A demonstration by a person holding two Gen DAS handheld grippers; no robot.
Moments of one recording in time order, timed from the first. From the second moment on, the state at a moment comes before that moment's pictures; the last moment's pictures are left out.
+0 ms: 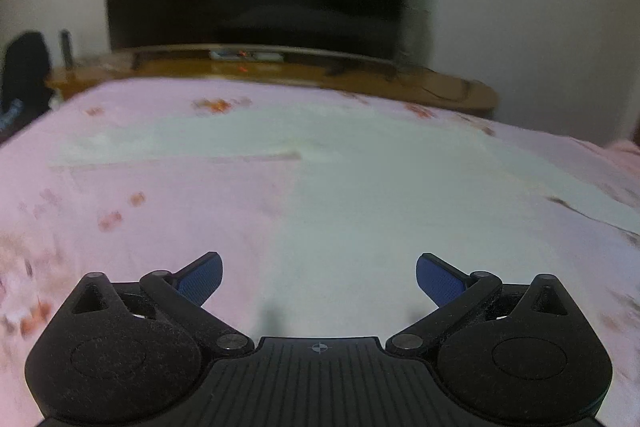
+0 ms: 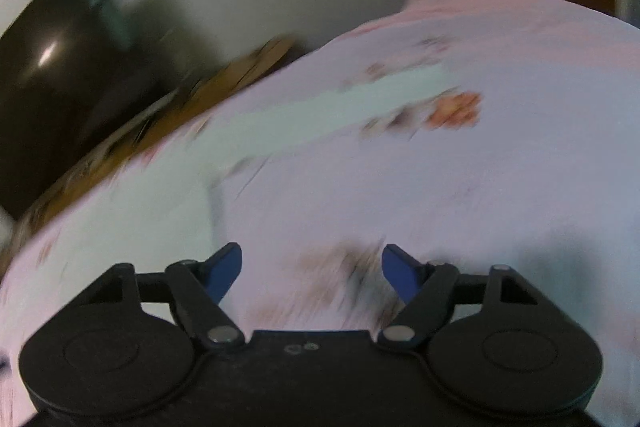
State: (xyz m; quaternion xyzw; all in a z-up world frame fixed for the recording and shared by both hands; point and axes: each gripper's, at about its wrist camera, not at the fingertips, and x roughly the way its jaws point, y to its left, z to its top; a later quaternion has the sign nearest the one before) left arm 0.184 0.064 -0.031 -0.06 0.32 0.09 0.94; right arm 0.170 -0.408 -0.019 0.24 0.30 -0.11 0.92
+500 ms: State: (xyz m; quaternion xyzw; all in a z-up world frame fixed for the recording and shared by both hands) left arm 0.256 0.140 -0.067 -0.09 0.34 0.14 0.92; right arm 0.292 -0.568 -0.107 0.51 0.21 -0.17 0.82
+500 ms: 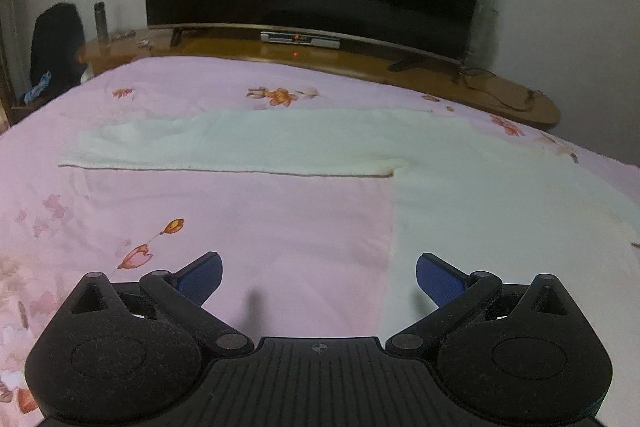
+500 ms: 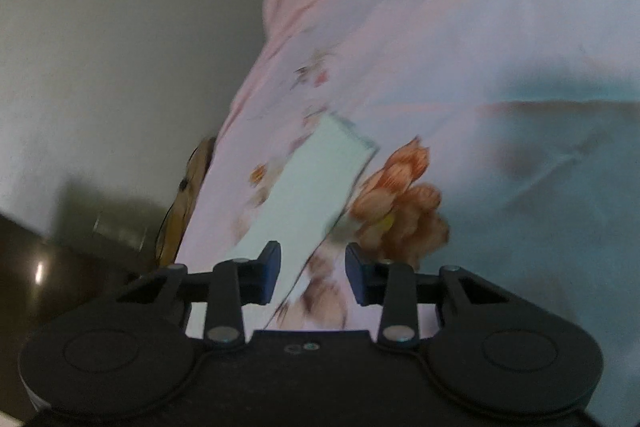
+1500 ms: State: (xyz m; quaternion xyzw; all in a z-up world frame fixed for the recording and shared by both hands) left arm 0.270 0.184 -0.098 -0.09 0.39 0.18 0.90; right arm 0.397 -0.441 -0.022 0.28 0.23 -0.03 0.93
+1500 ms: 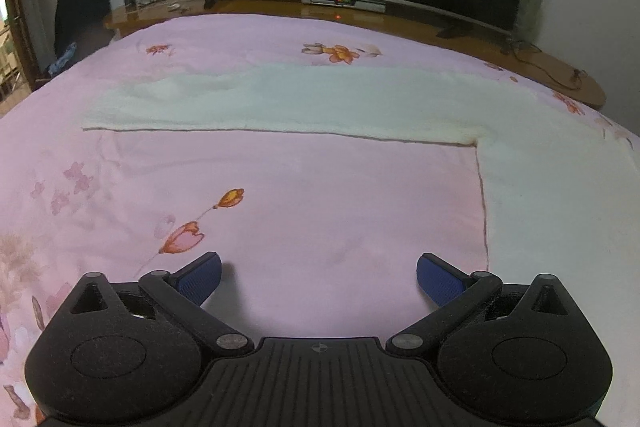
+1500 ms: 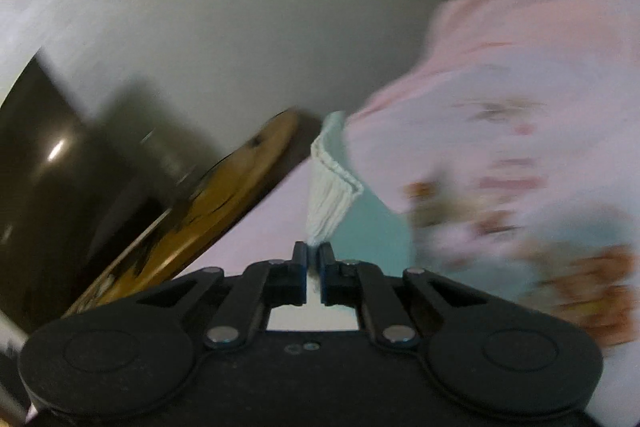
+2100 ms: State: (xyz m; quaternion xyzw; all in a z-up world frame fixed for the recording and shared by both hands) left arm 0.249 0.198 -0.088 -0.12 0.38 0.14 0.91; right arm 0.435 -0.179 -0.065 0.16 0.34 0.19 0.91
